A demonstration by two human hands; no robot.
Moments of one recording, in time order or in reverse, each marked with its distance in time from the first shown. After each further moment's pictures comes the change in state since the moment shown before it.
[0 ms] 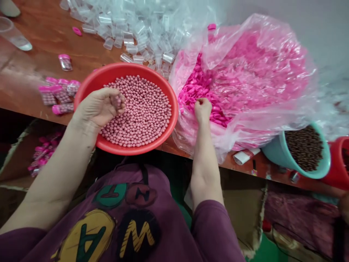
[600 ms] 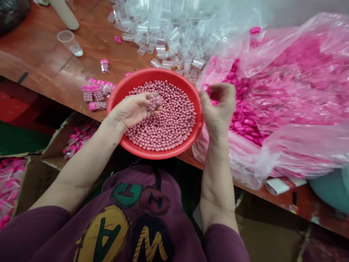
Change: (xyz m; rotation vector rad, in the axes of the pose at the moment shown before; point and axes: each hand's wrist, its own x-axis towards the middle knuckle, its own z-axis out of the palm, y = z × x) left_hand 0.000 0.000 0.009 -0.154 -0.236 -0.052; right_hand -0.042 -0.150 0.011 0.522 0.131 -0.325
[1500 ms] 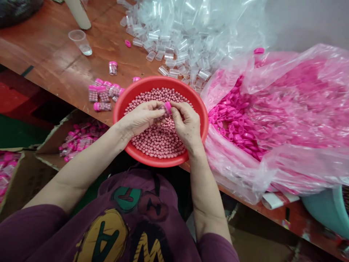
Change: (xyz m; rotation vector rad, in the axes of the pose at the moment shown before) left_hand 0.004 -0.016 0.000 0.090 -0.055 0.099; right_hand -0.034 -0.055 0.063 -0.004 -0.396 -0.165
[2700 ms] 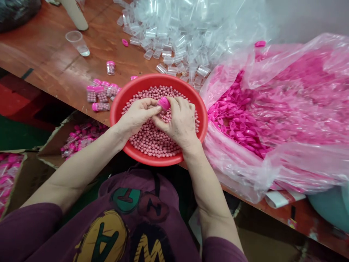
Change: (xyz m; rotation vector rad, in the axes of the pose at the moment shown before) left_hand -0.003 0.007 0.012 0.175 0.229 0.072; right_hand -0.004 0.001 0.010 -0.517 -0.181 -0.076
